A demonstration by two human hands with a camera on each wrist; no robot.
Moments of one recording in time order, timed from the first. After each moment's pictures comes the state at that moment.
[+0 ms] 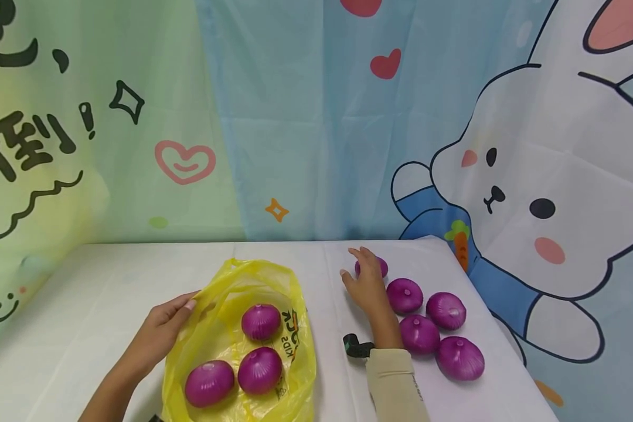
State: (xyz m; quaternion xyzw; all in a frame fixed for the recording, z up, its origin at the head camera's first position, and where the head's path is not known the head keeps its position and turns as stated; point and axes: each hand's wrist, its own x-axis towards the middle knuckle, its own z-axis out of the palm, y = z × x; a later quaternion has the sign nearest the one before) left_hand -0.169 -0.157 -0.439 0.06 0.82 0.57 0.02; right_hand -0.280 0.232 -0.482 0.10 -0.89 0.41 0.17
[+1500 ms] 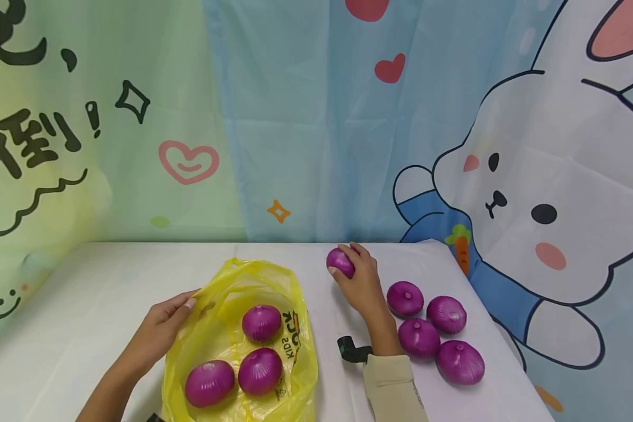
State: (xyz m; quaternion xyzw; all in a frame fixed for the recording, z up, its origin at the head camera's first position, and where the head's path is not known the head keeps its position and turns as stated) left_hand -0.169 -0.160 -0.439 0.07 0.82 0.56 0.02; right_hand -0.263 0.209 -0.447 0.09 -0.90 0.40 0.13
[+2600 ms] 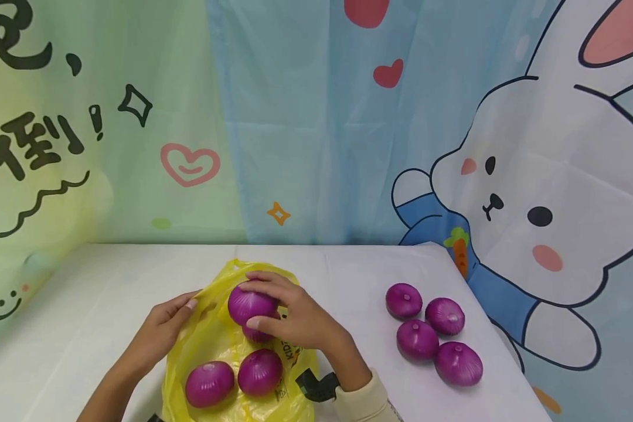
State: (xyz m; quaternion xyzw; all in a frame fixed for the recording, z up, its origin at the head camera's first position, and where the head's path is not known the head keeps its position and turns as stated) left_hand -0.167 -0.157 -0.434 0.07 0.82 0.57 0.01; right_hand -0.195 0.119 -0.401 0.43 -0.73 0.53 -0.04
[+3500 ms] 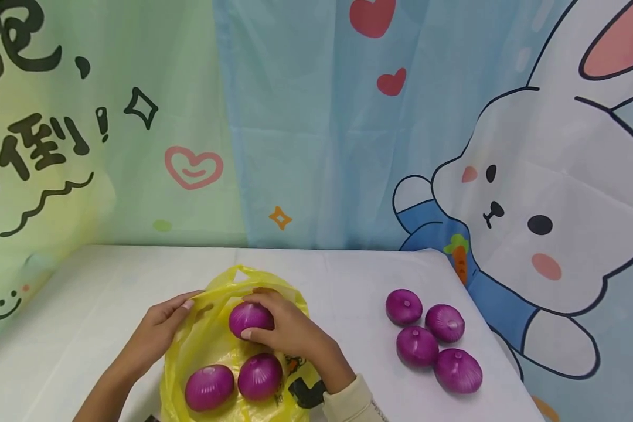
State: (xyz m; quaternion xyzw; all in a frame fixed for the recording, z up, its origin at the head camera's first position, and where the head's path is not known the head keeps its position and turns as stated) left_hand -0.168 -0.164 -0.434 0.07 0.82 0.56 0.00; right_hand -0.207 0.102 -0.434 0.35 -0.84 0.40 -0.08
